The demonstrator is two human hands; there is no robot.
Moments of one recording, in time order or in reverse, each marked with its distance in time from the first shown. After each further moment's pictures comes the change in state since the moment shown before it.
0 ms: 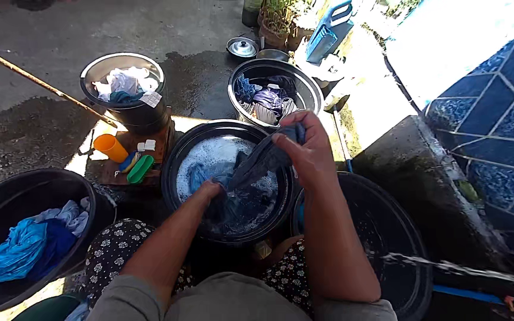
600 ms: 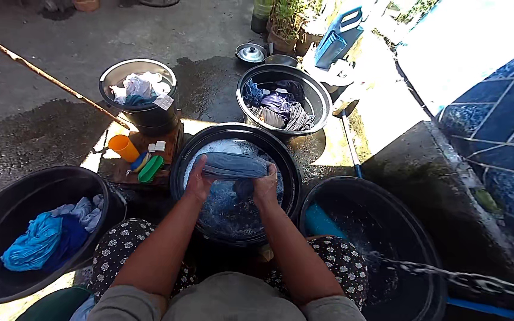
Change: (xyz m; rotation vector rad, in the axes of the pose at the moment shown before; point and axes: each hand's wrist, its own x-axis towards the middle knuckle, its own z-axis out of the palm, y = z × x) left_hand -0.039 0.007 -0.032 -0.965 0.149 0.479; right_hand -0.058 0.114 0.099 0.323 0.307 0.481
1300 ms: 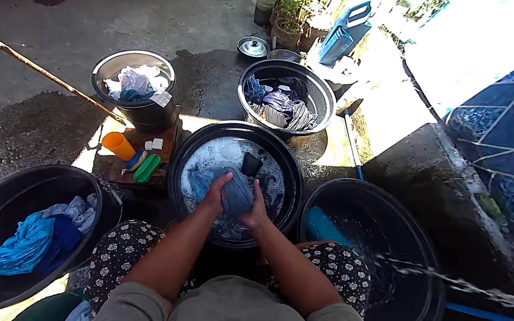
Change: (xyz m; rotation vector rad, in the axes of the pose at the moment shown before) left_hand -0.001 -0.044 0.012 0.031 -0.248 -0.109; right_hand -0.010 0.057 -0.013 0.617 -0.274 0.771
